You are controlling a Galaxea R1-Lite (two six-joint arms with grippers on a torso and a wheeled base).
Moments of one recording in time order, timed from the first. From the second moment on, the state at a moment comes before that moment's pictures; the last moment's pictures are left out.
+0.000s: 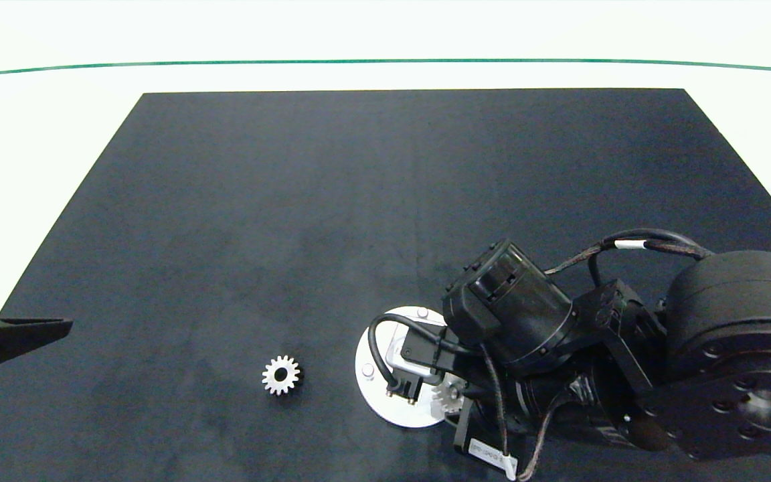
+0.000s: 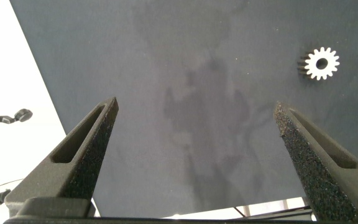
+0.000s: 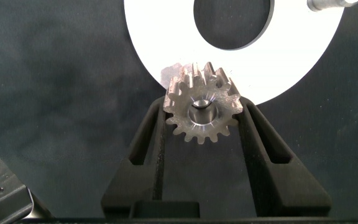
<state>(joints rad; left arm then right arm) -0.15 1.08 -1.24 0.77 0.11 0.23 0.94 1.81 -1.28 0.46 -0.27 -0.40</state>
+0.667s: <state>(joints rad) -0.15 1.08 -1.24 0.77 0.11 0.23 0.92 1.75 -1.27 0.45 -0.27 -0.39</state>
